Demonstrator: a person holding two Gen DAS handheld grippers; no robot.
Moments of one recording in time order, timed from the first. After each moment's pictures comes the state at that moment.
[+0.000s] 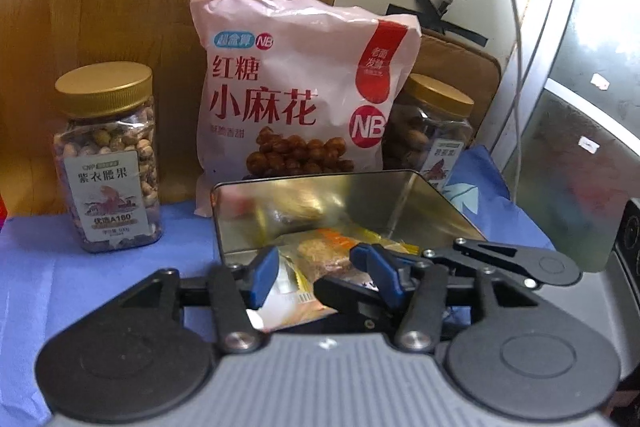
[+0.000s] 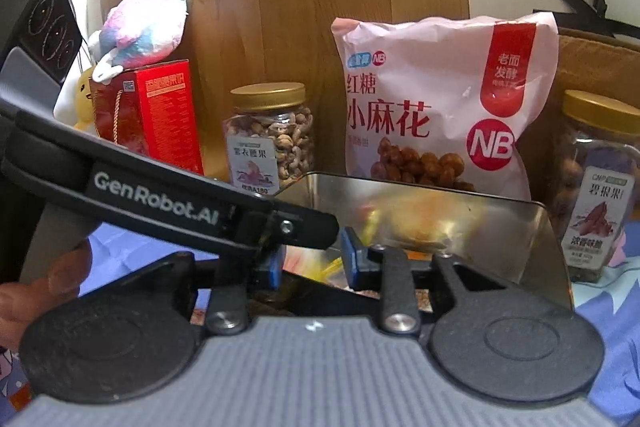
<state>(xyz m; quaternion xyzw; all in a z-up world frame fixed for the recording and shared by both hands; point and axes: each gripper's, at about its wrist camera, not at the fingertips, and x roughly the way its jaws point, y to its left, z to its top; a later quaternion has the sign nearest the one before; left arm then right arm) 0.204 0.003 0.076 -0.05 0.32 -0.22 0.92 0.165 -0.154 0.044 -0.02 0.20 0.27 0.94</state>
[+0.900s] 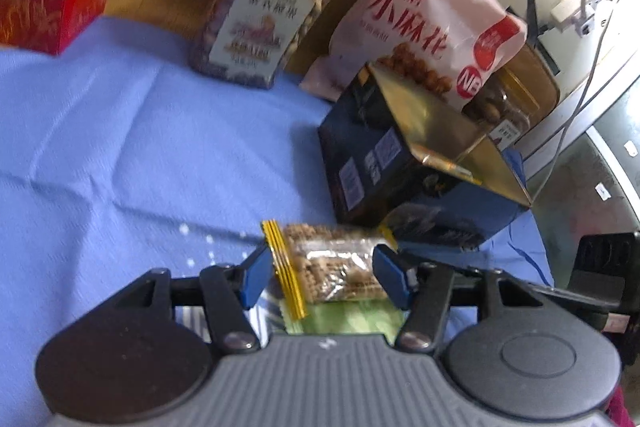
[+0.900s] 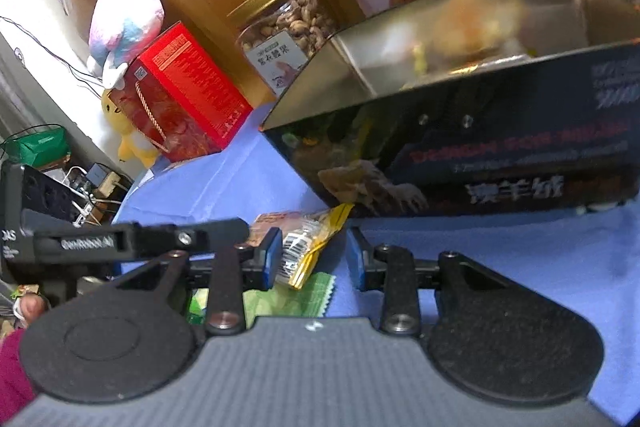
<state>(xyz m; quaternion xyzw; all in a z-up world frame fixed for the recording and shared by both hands) 0.160 0.096 0.008 -0.23 0.42 -0.17 0.86 0.166 -0.159 0.007 0.19 0.39 0.32 0.84</state>
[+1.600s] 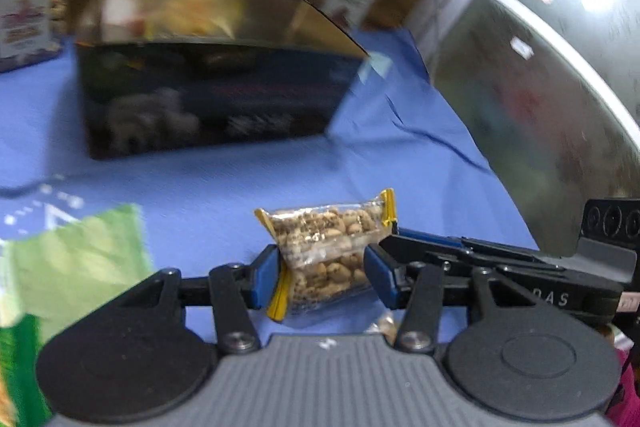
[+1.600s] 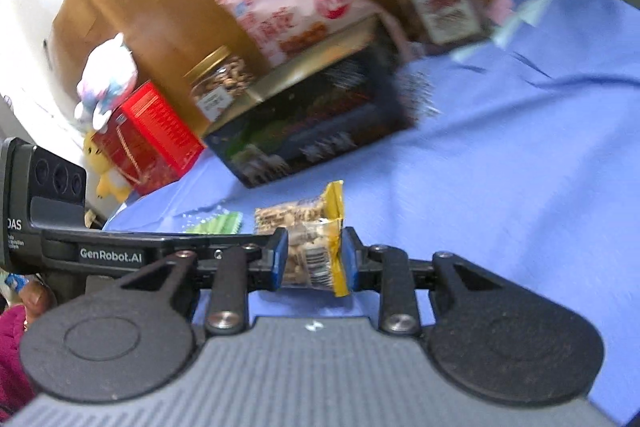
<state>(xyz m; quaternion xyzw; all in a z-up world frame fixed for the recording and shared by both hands) 0.121 -0.061 0.014 -0.10 0.45 -0.31 0.83 0.067 -0.282 0.007 0.23 0.33 0.22 0.89</state>
